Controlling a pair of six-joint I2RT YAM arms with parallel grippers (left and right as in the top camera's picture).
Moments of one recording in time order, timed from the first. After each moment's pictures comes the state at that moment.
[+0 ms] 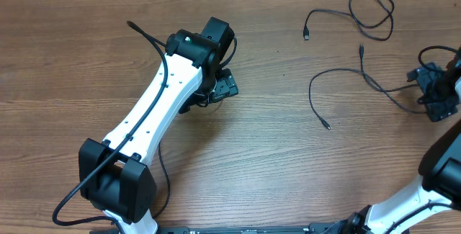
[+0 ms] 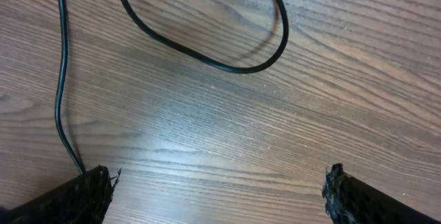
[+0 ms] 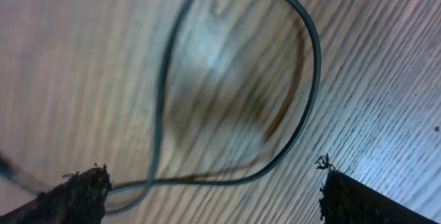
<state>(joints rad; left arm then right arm) -0.46 1.85 1.69 -1.35 -0.03 -0.83 -0.57 1.96 1.45 -0.84 -0.01 0.62</state>
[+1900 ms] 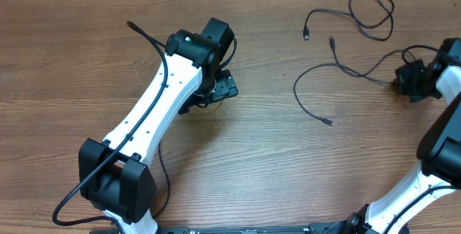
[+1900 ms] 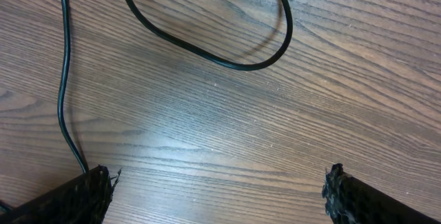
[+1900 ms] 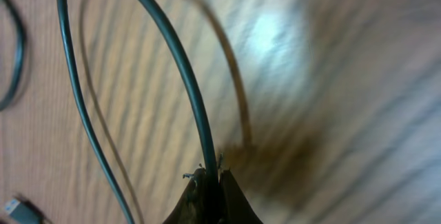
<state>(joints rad) -0.46 1.85 1.69 -1.36 -0.03 -0.83 -0.51 2.08 1.42 -0.55 -0.24 0.70</state>
